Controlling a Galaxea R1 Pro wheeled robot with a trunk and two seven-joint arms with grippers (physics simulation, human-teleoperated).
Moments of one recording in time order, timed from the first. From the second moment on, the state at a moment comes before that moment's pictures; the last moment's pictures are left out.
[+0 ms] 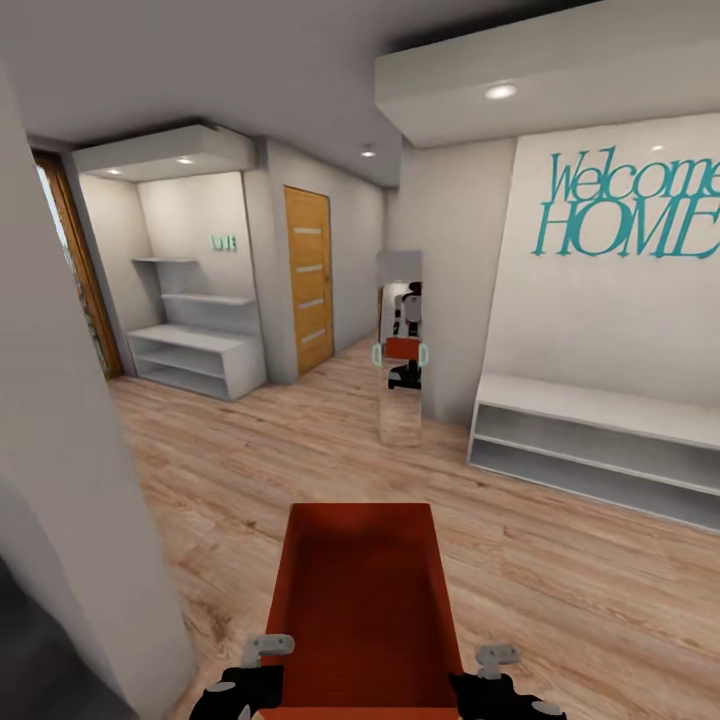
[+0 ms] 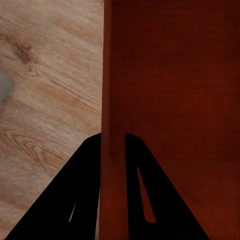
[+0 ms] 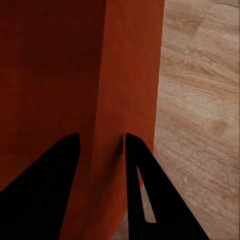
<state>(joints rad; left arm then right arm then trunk) -0.31 -0.08 -0.06 -0.60 0.06 0.26 0.08 -0.39 -0.01 -0.11 -0.33 0.05 0.00 0.31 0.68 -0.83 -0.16</state>
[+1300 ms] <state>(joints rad) -0.31 -0.08 -0.06 -0.60 0.06 0.26 0.08 -0.39 -0.01 -0.11 -0.33 0.05 0.00 0.31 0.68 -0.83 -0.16</state>
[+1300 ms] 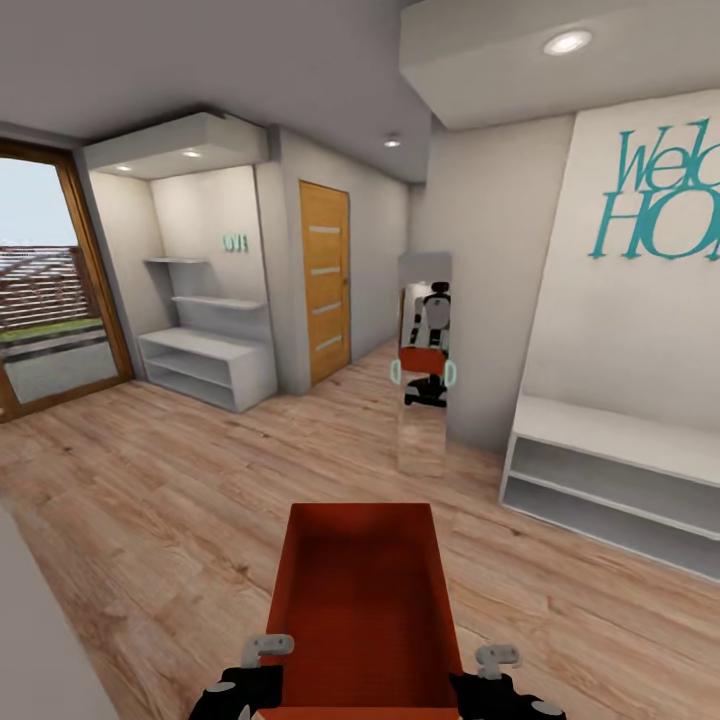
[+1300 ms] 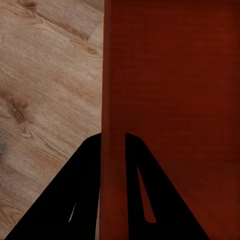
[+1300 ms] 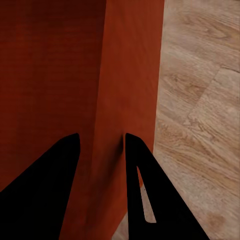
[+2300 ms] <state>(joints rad) -0.31 -0.08 -0.06 -0.60 0.06 0.26 0.08 -0.39 -0.01 -0.11 -0.33 0.05 0.00 0.31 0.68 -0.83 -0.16</state>
